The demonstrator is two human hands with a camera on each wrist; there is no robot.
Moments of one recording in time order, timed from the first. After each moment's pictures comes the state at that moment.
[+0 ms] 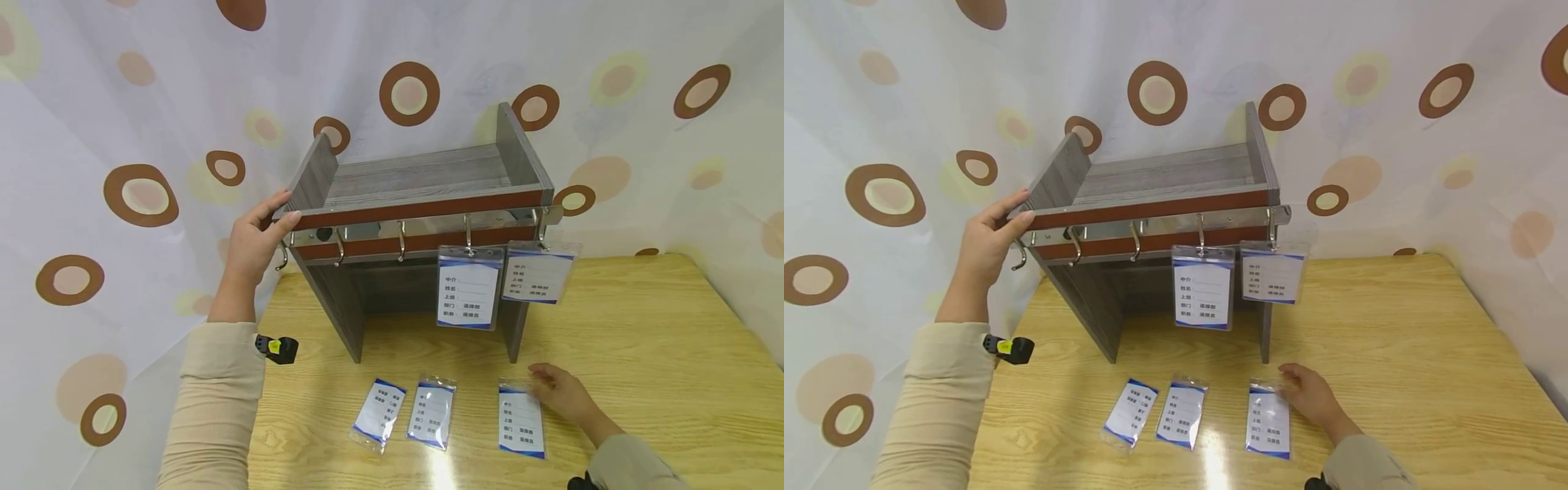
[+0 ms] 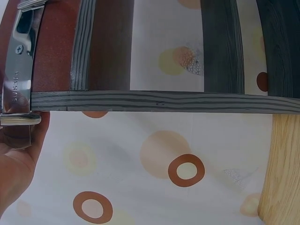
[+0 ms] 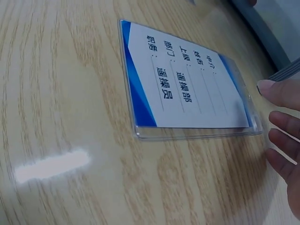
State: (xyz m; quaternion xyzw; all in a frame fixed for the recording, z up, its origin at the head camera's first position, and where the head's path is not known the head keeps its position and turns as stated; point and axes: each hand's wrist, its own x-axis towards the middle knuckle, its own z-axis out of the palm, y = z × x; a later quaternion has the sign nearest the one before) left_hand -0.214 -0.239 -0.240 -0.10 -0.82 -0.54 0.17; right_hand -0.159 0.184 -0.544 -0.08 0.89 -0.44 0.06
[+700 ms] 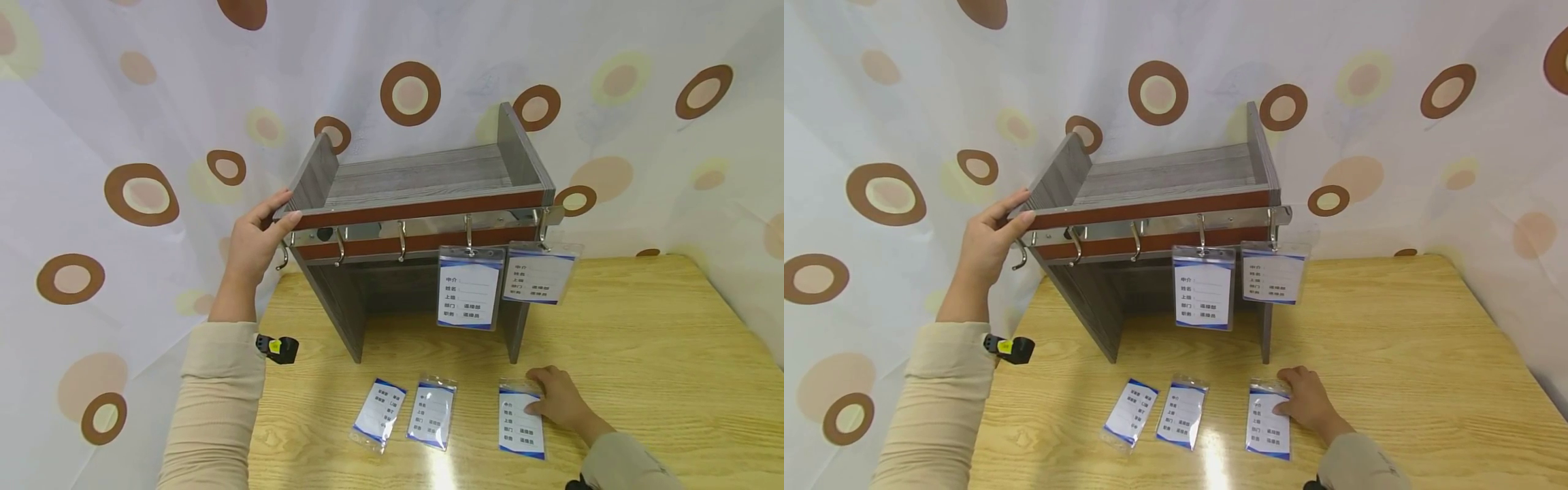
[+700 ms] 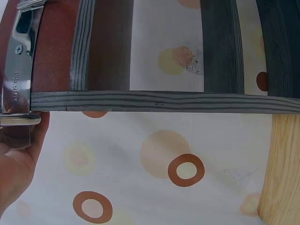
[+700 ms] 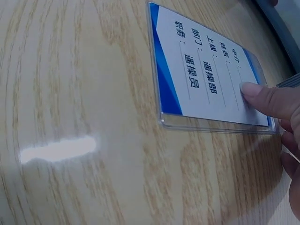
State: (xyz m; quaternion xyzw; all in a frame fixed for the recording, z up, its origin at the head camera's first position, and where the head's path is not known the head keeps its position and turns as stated) left_hand -0.215 -0.239 -0.241 -0.10 -0.82 -0.53 0.18; right_hand -0.162 0.181 -0.558 -0.14 0.93 -0.33 0.02
